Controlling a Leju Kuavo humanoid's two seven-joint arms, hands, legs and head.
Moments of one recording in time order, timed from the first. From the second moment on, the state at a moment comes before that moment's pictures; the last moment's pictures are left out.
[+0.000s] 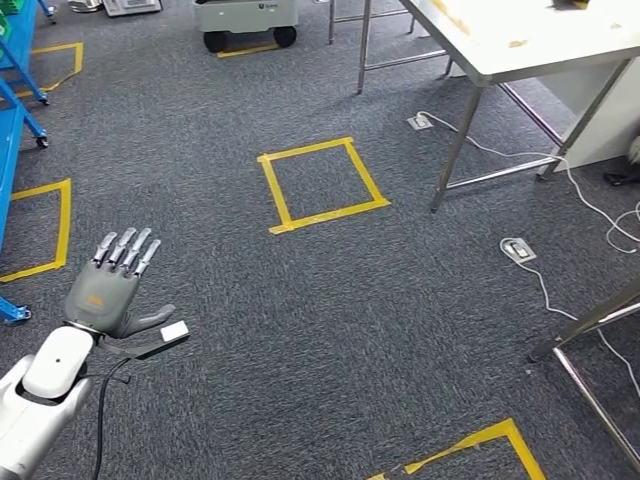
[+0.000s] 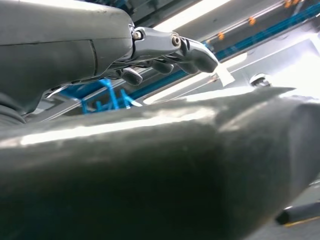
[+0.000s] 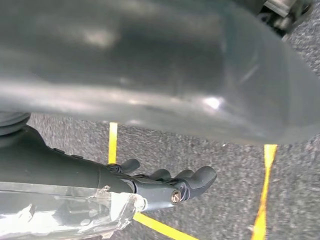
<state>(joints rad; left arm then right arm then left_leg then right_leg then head) -0.34 0.37 -0.47 -1.18 -1.51 0.52 0.15 -0.10 0.08 1.56 -0.12 -1.05 -0.48 -0.11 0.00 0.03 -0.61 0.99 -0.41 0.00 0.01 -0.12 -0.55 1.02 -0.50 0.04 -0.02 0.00</state>
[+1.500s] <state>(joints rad) -0.34 0.37 -0.47 -1.17 -1.51 0.53 0.15 -0.10 0.08 1.56 -0.12 -1.05 -0.48 -0.11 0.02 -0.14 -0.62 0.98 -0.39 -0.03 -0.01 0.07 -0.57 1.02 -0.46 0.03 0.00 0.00</state>
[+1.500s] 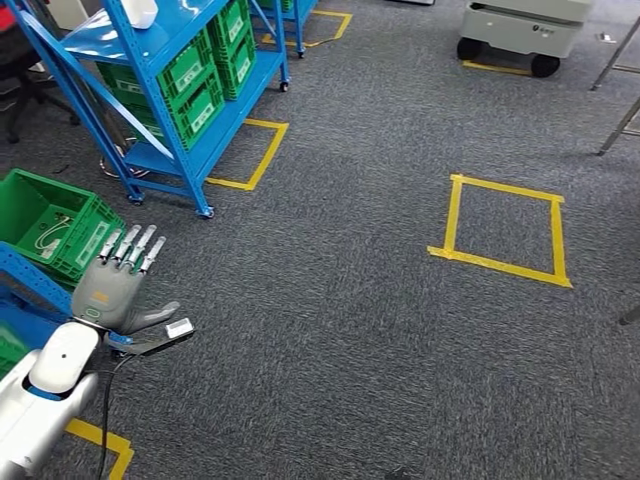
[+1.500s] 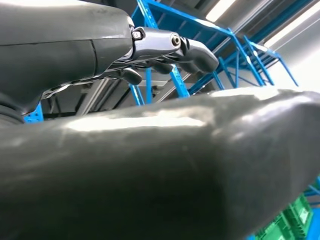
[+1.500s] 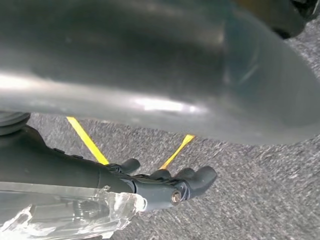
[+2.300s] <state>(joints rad) -0.32 0.32 -0.43 -1.17 -1.51 0.50 0.11 -0.10 0.07 1.56 -0.12 -1.06 -0.49 -0.11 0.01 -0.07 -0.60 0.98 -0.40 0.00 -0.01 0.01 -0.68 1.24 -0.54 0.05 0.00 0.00</state>
